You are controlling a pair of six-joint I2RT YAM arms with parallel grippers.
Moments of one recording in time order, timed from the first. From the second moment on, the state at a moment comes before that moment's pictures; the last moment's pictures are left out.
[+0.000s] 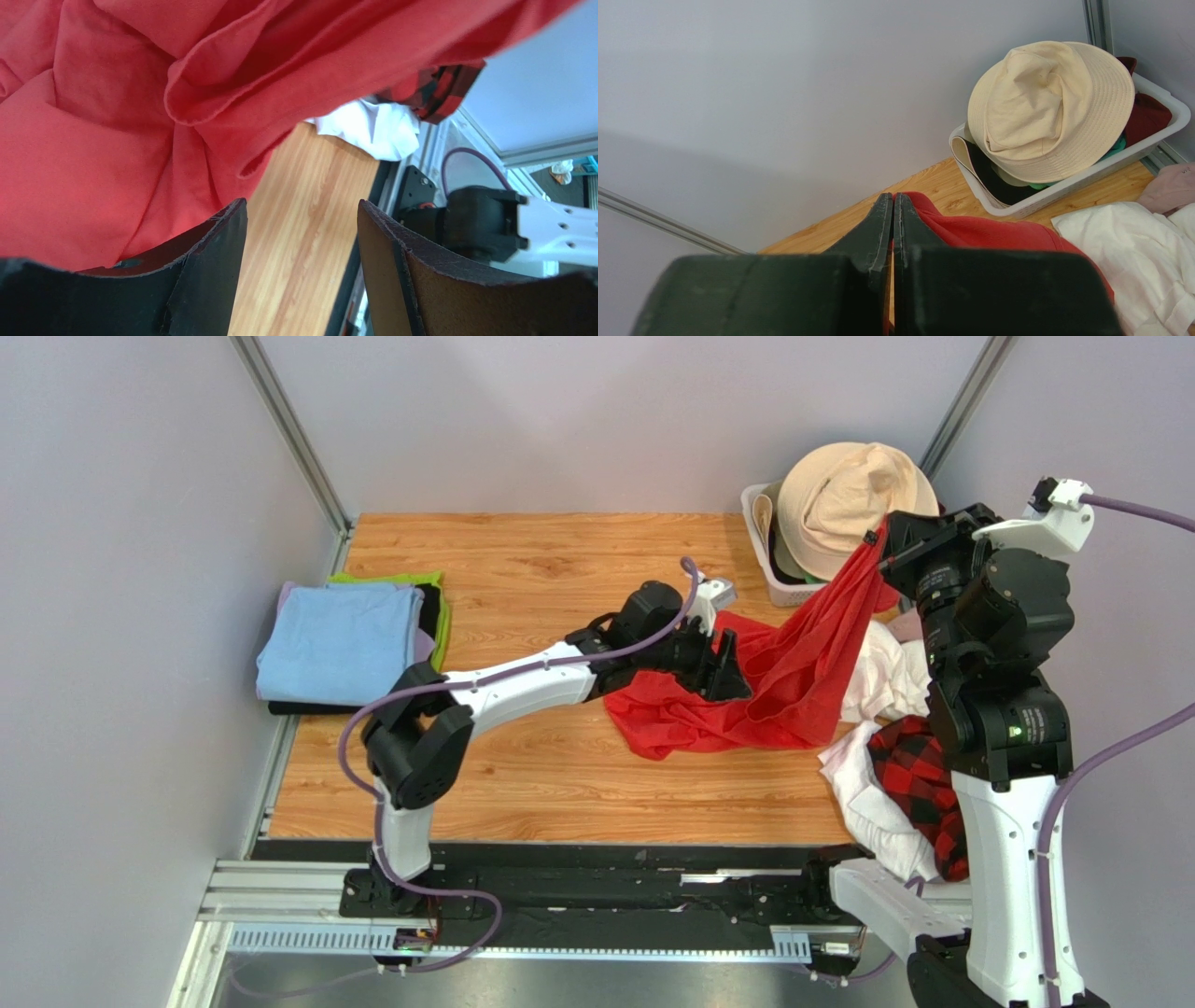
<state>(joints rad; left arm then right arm) -0.91 1.88 1.44 0.05 0.47 -0.44 0.14 0.95 1.56 -0.55 0.27 0.56</state>
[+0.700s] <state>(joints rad) -0.99 2.16 1.71 -0.11 0.29 -0.48 0.14 0.97 1.64 -0.59 0.27 0.58</state>
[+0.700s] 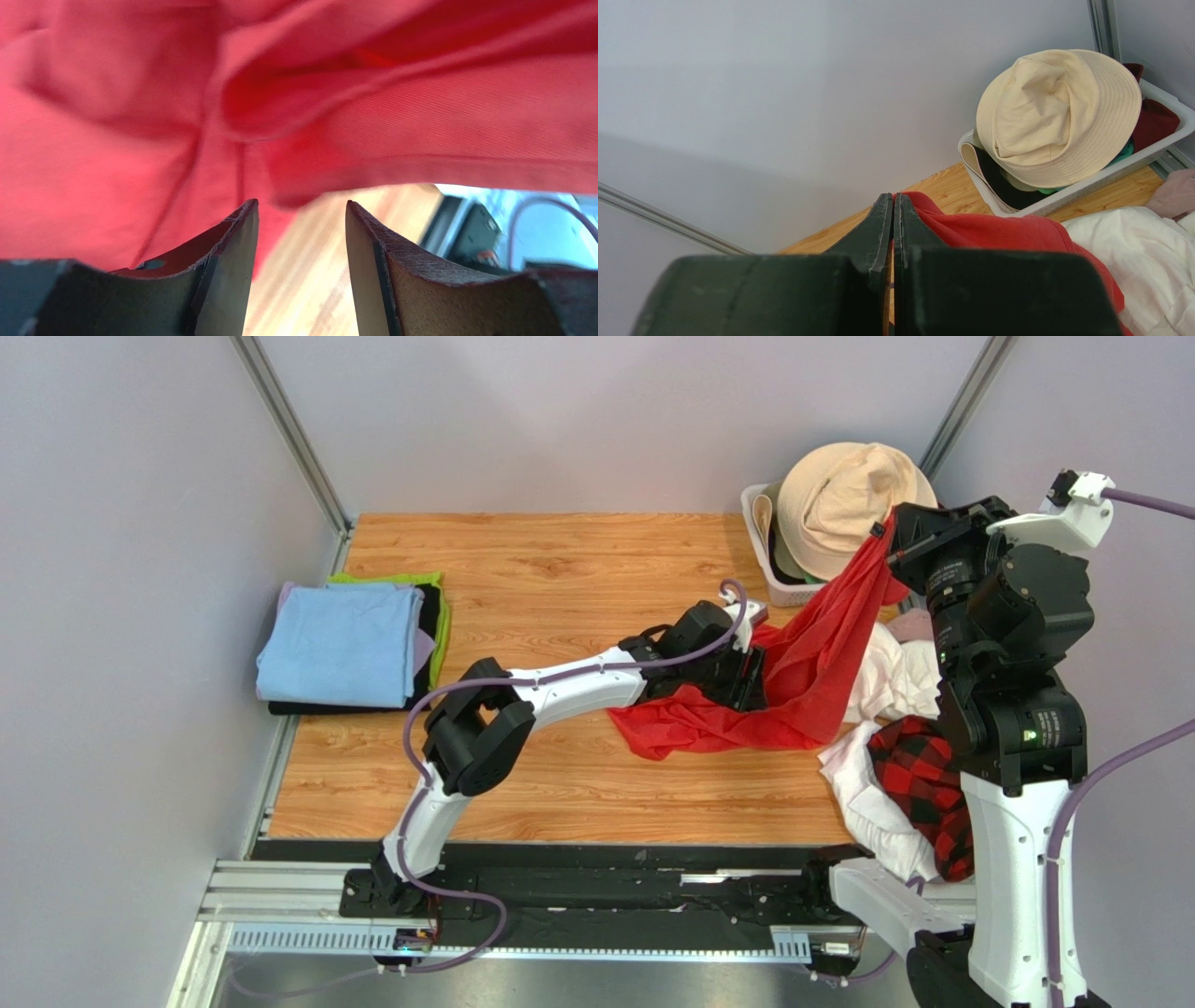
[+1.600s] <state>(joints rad) -0.99 2.18 1.73 -0.07 0.15 -0.60 0.14 0.98 1.65 -0.61 0.25 0.59</state>
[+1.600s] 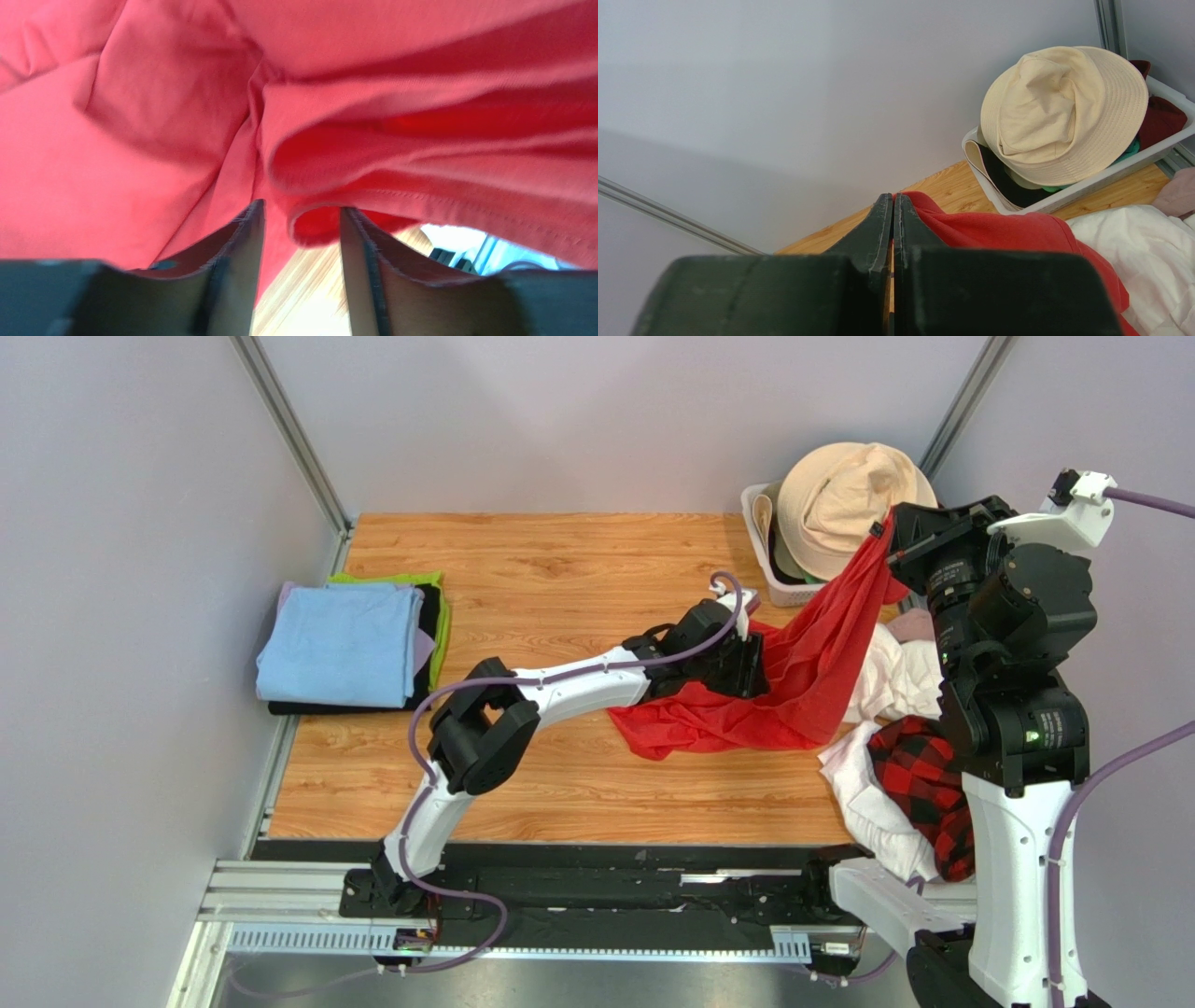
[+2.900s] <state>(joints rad) -0.41 1.68 2.63 -1.06 0.01 -0.21 0.13 1.13 1.73 -0.55 0.27 0.50</state>
